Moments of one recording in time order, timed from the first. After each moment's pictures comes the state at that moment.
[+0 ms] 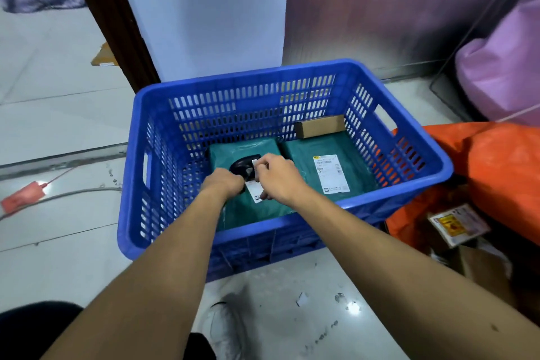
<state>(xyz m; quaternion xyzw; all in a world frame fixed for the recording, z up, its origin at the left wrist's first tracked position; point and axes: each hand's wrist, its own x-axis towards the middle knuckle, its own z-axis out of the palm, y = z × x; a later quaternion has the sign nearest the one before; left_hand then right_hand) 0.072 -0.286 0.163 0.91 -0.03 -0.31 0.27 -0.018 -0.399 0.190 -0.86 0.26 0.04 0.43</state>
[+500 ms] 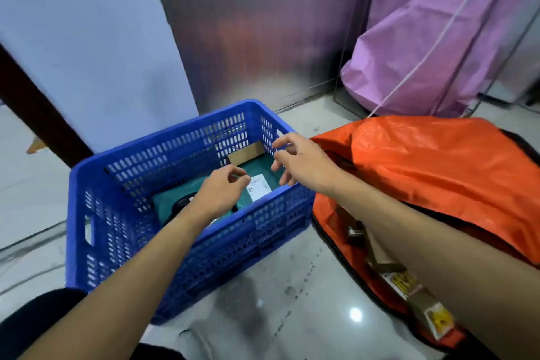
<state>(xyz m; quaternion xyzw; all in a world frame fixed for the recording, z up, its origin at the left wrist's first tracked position) -0.084 -0.365 0.307 0.84 -0.33 -0.24 0.35 -0.227 -0.507 0.345 -0.79 0.29 -0.15 0.53</state>
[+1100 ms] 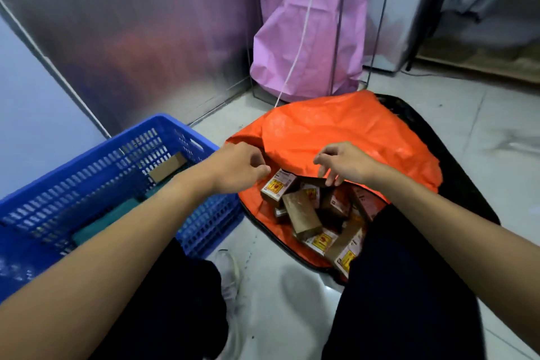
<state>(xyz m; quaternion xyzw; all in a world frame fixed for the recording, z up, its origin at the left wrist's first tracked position) -0.276 -0.476 0.407 0.73 -0.64 -0.21 0.08 -0.493 -0.602 0.346 -0.74 0.46 -0.12 0.47</state>
